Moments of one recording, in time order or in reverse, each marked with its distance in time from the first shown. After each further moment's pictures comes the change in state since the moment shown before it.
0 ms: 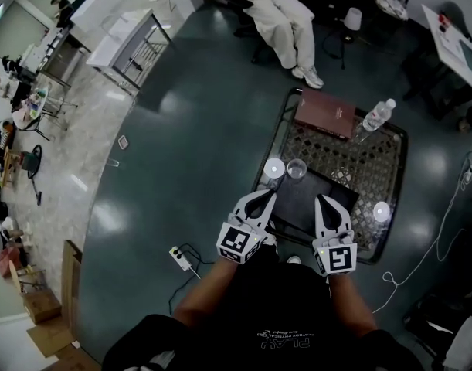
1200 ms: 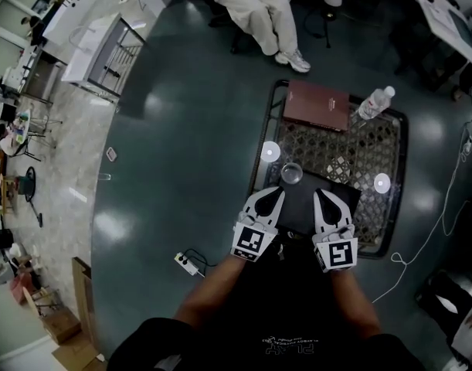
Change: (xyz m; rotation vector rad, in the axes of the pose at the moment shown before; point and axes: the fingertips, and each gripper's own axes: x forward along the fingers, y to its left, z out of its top) left arm 0.074 0.010 -0.046 0.116 0.119 -0.088; right arm 0.045 -0.036 -0.033 0.051 0.066 -0.101
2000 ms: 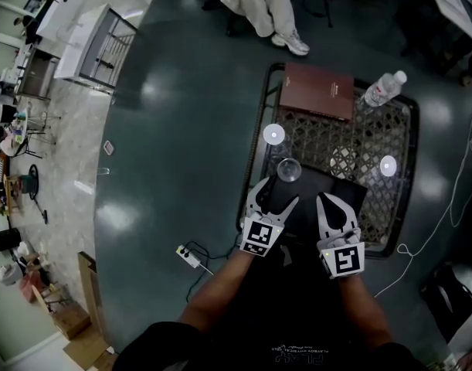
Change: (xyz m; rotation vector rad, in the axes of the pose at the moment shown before) left arm 0.051 -0.010 -0.091 -0.052 0.154 0.020; right arm 0.000 -0.016 -0.046 0.051 0.048 0.048
